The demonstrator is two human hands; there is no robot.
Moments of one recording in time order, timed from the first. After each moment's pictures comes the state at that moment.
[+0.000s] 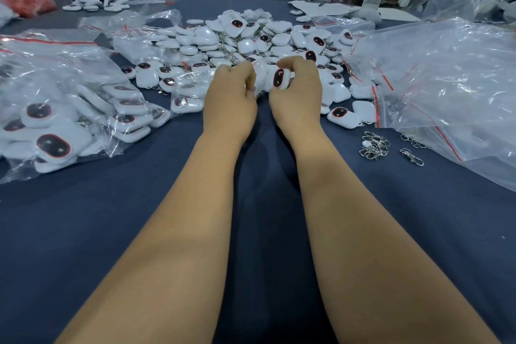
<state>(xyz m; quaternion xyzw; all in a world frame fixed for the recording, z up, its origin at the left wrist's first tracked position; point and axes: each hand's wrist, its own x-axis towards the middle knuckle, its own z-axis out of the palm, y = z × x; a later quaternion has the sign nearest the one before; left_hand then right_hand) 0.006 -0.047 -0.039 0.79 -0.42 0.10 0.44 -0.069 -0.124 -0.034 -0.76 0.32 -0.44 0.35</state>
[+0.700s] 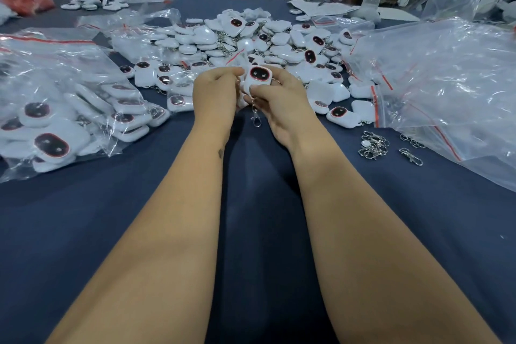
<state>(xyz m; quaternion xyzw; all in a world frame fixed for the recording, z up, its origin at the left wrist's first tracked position) 0.014 -0.047 -0.031 0.63 -0.21 -0.14 0.73 -0.059 -0.115 -0.033 -0.52 0.21 -0.35 0.75</state>
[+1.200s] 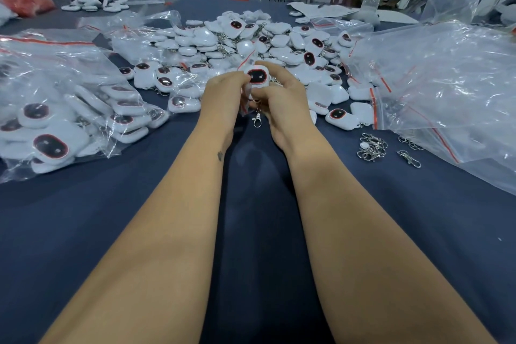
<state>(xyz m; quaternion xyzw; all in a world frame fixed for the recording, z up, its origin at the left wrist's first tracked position) 0.008 -0.050 -0.027 0.62 -0.21 -0.23 0.72 -0.058 -0.117 -0.035 -0.54 0.22 -0.37 0.72</state>
